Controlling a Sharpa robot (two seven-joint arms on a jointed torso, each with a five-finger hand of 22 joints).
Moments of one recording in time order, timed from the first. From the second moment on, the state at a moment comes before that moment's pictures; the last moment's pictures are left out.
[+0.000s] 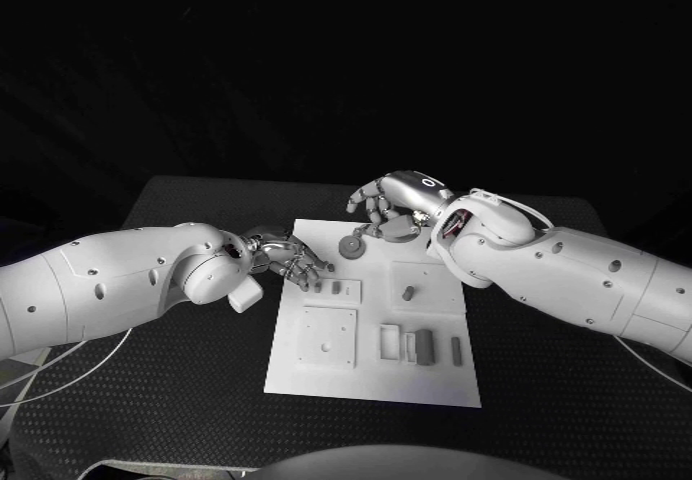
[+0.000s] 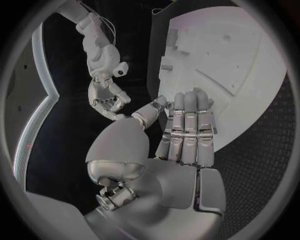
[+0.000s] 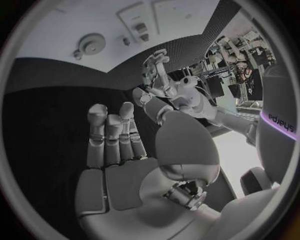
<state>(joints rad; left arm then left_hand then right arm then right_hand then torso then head) 1.29 -0.79 -0.24 1.39 -0.36 -0.03 -0.13 1.09 0.05 0.56 -0.28 0.05 0.96 0.14 0.37 0.48 1.29 0.05 0.10 0.42 1.12 0.01 0.50 0.89 0.01 1.09 -0.09 0.07 0.97 1.15 -0.60 0.06 1.36 -1.57 -0.38 0.10 1.14 -0.14 0.62 -0.29 0.12 0.88 0.11 0.17 0.54 1.03 0.05 0.91 0.81 1.08 -0.05 1.37 0.95 0.20 1.15 -0.04 1.00 1.31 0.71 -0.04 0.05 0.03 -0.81</state>
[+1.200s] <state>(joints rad) 1.33 -0.74 -0.24 1.48 -0.86 0.09 -0.35 1.08 0.04 0.58 -0.27 0.05 0.96 0.14 0.38 0.49 1.31 0.05 0.11 0.44 1.14 0.00 0.51 0.91 0.01 1.11 -0.10 0.08 0.99 1.14 -0.67 0.07 1.36 -1.41 -0.35 0.10 1.14 -0.14 0.62 -0.29 0.12 0.89 0.12 0.18 0.54 1.03 0.05 0.91 0.81 1.08 -0.05 1.37 0.95 0.20 1.14 -0.04 1.00 1.31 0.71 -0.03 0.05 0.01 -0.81</state>
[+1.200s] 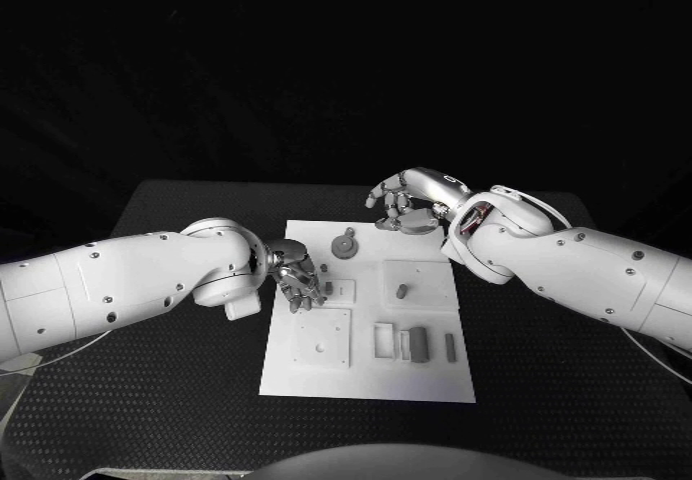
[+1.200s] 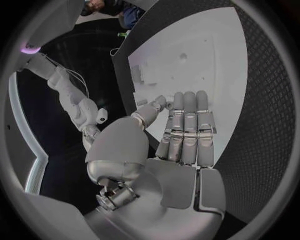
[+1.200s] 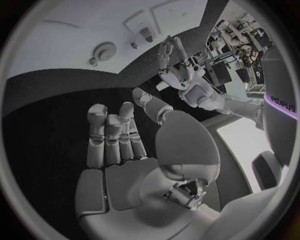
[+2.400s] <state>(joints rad) 1.32 -0.72 -0.24 1.60 -1.44 0.00 -0.25 1.09 -0.01 0.60 -0.24 0.05 0.97 0.13 0.39 0.52 1.33 0.04 0.11 0.46 1.17 -0.02 0.51 0.92 0.01 1.12 -0.11 0.09 1.01 1.08 -0.81 0.01 1.57 -1.20 -0.21 0.05 1.11 -0.08 0.61 -0.29 0.12 0.90 0.13 0.22 0.55 1.04 0.04 0.93 0.81 1.09 -0.06 1.37 0.95 0.20 1.15 -0.04 1.00 1.31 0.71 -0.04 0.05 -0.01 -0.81</state>
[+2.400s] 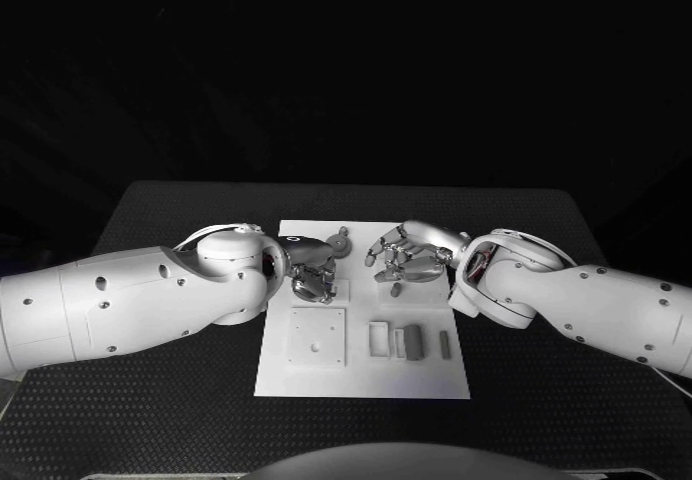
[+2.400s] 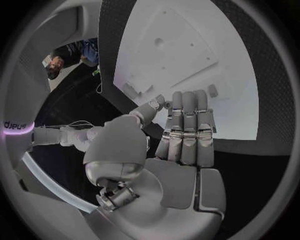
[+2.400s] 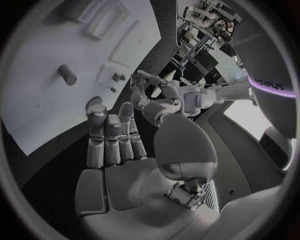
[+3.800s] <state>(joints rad) 1.30 -0.75 -0.24 1.59 -1.46 -0.07 -0.20 1.10 -0.03 0.62 -0.23 0.05 0.99 0.11 0.39 0.53 1.33 0.04 0.11 0.47 1.17 -0.02 0.51 0.92 0.01 1.13 -0.11 0.09 1.02 1.05 -0.75 -0.05 1.59 -1.29 -0.13 0.02 1.10 0.02 0.76 -0.29 0.12 0.77 0.13 0.16 0.49 1.05 0.04 0.93 0.79 1.09 -0.07 1.37 0.95 0.20 1.15 -0.04 1.00 1.31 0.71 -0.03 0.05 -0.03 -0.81</state>
